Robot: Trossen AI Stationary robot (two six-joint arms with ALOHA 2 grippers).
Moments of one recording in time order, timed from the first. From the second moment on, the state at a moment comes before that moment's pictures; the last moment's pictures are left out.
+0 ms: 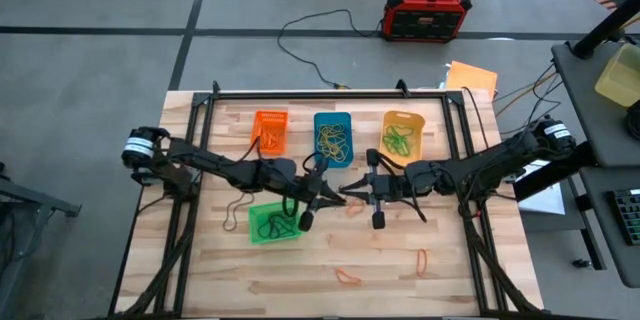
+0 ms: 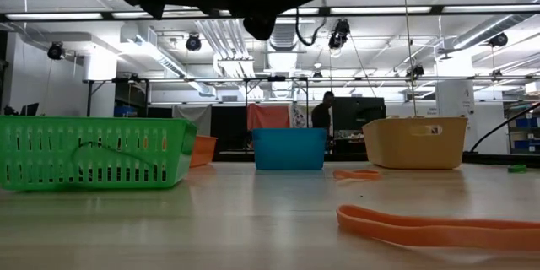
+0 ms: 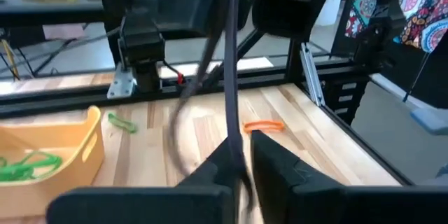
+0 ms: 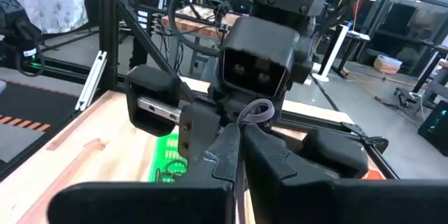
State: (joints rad) left arm -0.12 1.65 0.90 0.59 0.14 0.01; right arm 0.25 1.33 0.77 0.48 0.19 -0.20
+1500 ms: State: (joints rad) left arm -0.24 1.19 0.89 -0.48 0.11 -0.29; right arm 0.24 1.31 0.77 0.29 0.27 -0.02
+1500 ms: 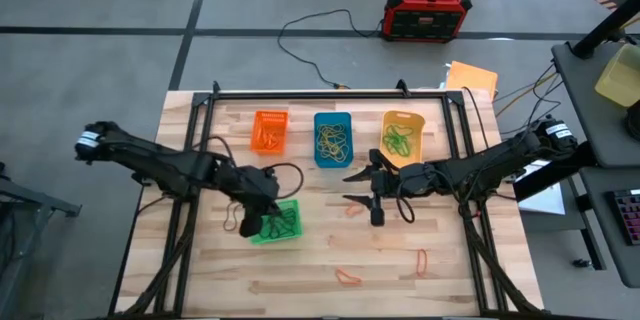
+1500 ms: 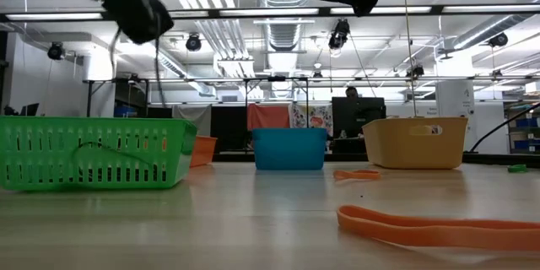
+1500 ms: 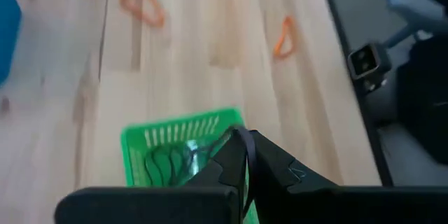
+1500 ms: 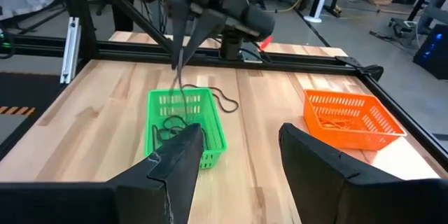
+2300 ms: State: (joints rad) left arm -0.24 1.30 0.85 -0.59 0.01 -0.41; right arm 0.24 1.31 0.77 0.22 0.26 0.04
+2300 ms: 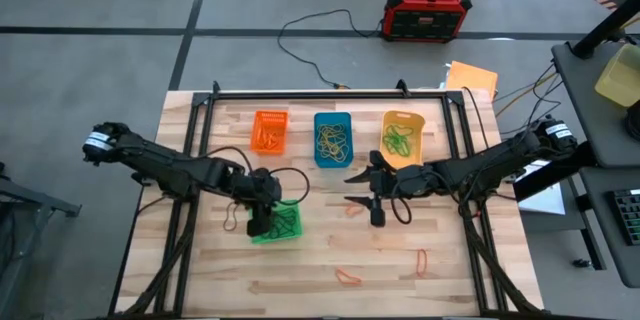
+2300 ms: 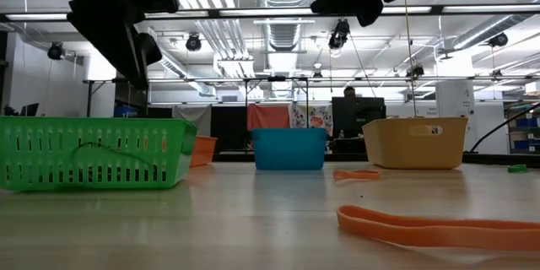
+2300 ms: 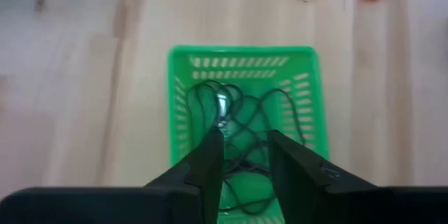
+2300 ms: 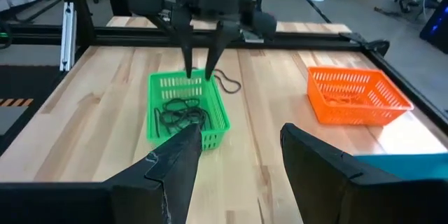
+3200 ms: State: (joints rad) left arm -0.24 1.07 0.84 -0.31 -0.30 -0.07; right arm 0.24 1.57 0.77 -0.12 0.28 0.14
